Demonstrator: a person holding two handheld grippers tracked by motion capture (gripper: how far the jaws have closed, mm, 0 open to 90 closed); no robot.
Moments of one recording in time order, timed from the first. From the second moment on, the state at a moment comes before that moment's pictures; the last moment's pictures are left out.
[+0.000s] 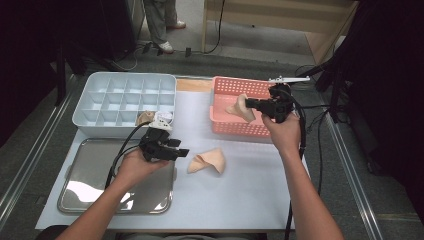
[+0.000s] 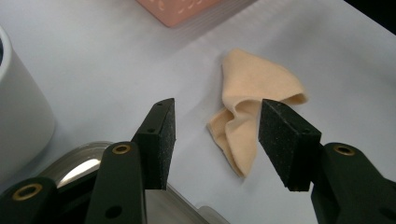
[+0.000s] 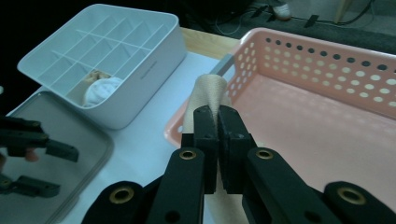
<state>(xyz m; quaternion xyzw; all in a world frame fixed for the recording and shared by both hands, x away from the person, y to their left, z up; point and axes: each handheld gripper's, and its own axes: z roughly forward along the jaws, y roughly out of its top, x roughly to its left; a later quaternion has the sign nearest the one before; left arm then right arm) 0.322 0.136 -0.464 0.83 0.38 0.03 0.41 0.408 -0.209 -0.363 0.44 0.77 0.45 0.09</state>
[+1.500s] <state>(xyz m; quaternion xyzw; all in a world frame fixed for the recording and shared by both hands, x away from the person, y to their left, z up) 0.329 0.121 -0.470 0.84 0.36 0.02 0.40 0.344 -0.193 -0.452 0.42 0.81 0.41 0.08</state>
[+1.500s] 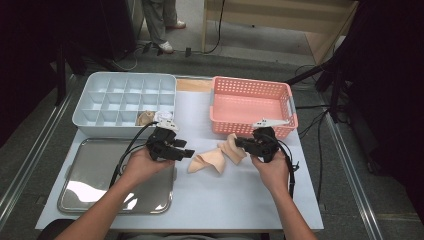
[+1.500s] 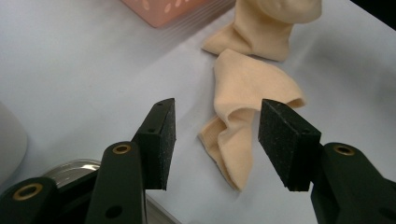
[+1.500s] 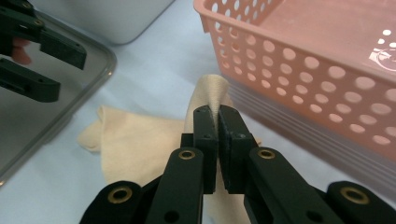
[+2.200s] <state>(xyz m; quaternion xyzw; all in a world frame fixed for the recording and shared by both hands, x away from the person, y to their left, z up) 0.331 0.114 -0.481 0.85 0.36 0.01 0.40 0.357 -0.196 -0.470 0.42 0.81 0.40 0.10</state>
